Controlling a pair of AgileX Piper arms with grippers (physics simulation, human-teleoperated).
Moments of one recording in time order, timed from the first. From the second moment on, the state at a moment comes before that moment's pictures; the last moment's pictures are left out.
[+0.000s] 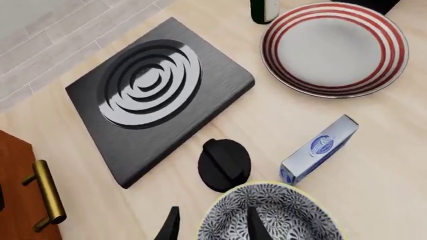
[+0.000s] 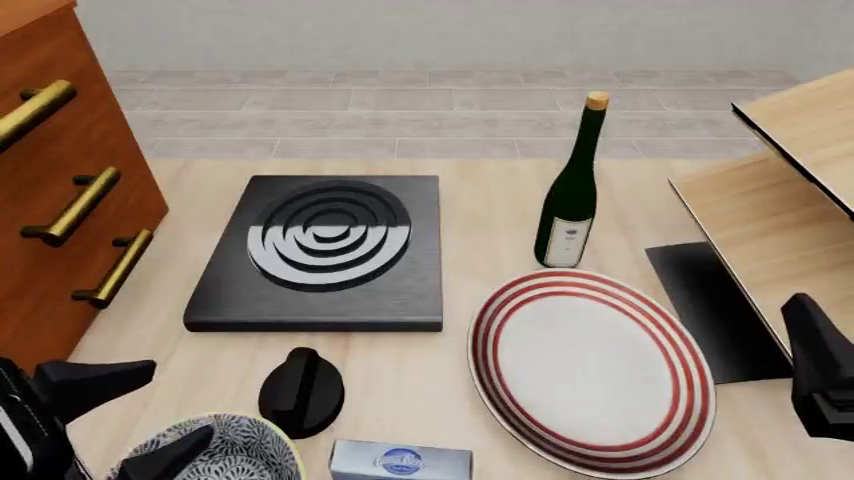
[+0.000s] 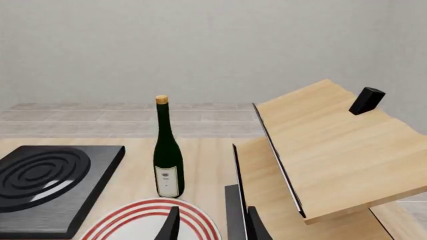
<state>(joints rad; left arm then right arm) -0.57 0.31 -0.16 0.44 0.22 0.00 0.03 0.00 -0.03 0.00</state>
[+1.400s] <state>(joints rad) -0.54 0.61 -0.09 0.34 0.39 0.00 0.04 0.00 -0.03 0.00</state>
